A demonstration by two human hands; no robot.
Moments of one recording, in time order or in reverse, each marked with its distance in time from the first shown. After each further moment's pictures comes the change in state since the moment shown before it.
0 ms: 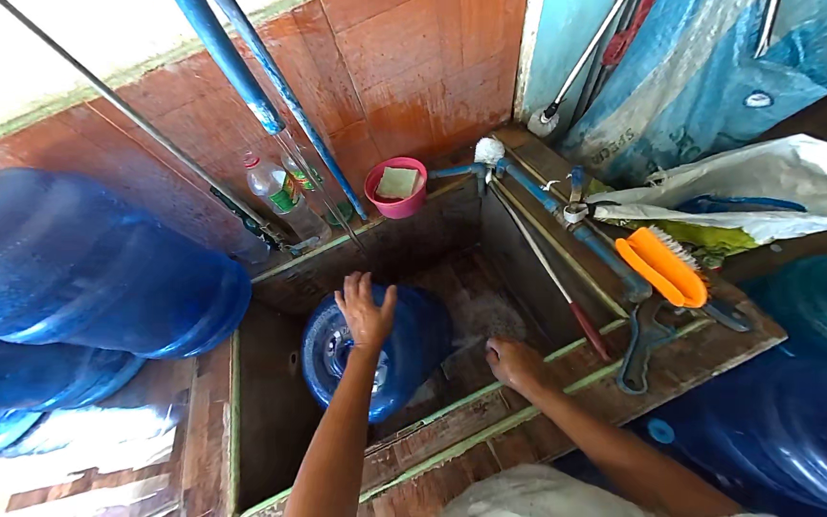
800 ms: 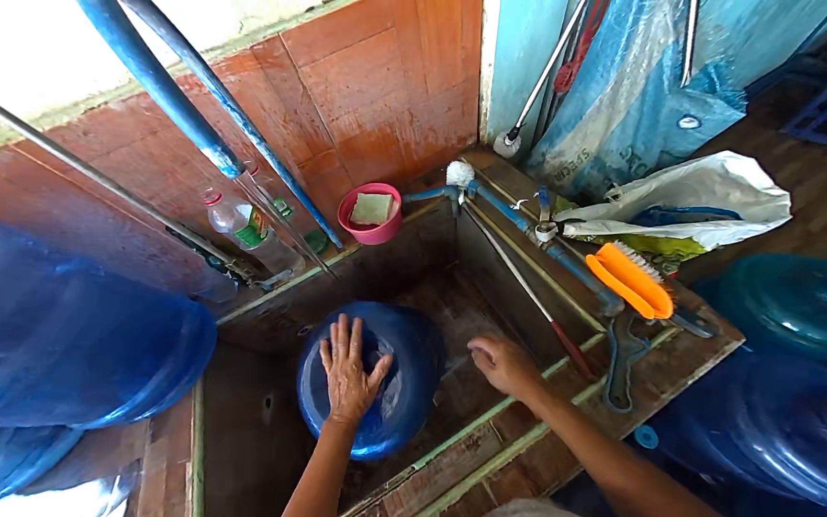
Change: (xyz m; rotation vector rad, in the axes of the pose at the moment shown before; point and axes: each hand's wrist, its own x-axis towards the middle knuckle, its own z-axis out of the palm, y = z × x) left_hand -0.033 -0.031 0.012 0.046 0.040 0.313; right_hand -0.006 -0.004 -0.046 0.257 0.253 -0.248
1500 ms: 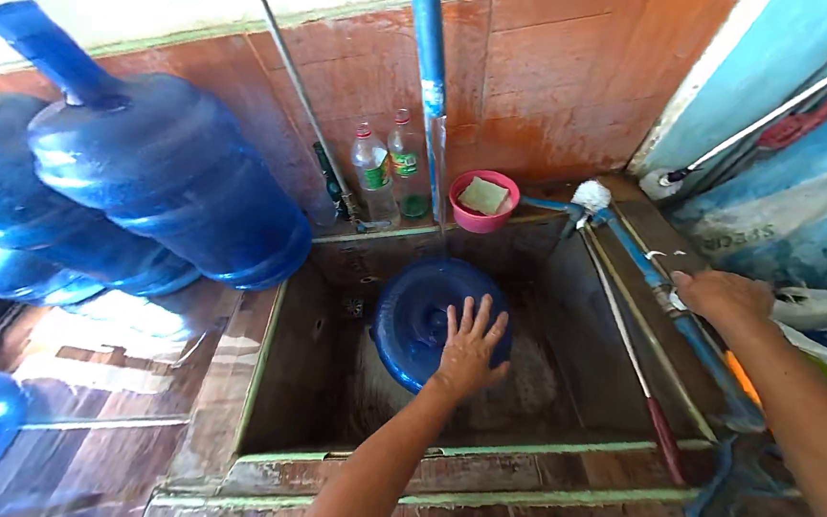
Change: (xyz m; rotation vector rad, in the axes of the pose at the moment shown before) left_hand 0.019 0.076 0.009 -0.127 -0.354 0.027; right_hand 0.143 0.021 -0.180 -0.623 0.205 0.344
